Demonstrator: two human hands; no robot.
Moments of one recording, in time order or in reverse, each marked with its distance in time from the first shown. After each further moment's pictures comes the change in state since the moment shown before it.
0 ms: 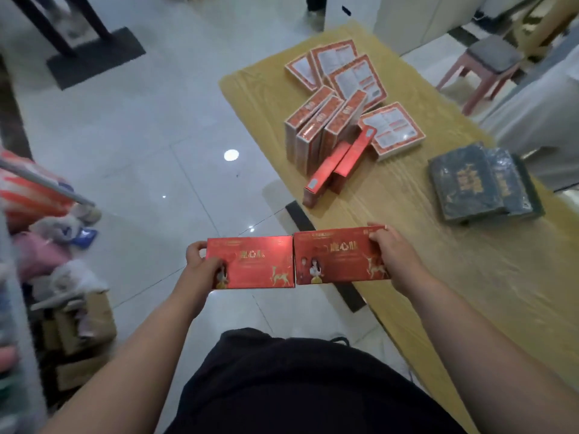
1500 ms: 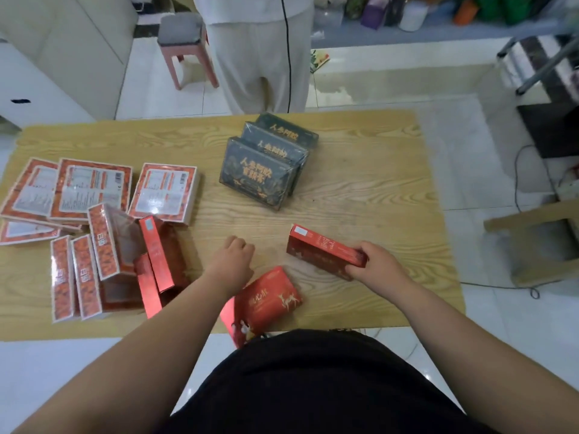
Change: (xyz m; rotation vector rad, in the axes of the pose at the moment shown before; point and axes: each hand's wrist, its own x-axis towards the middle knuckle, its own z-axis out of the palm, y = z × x) left_hand 0.080 0.124 0.365 1.897 -0.856 1.365; right_hand -0.035 0.133 -0.126 -0.120 0.554 0.180
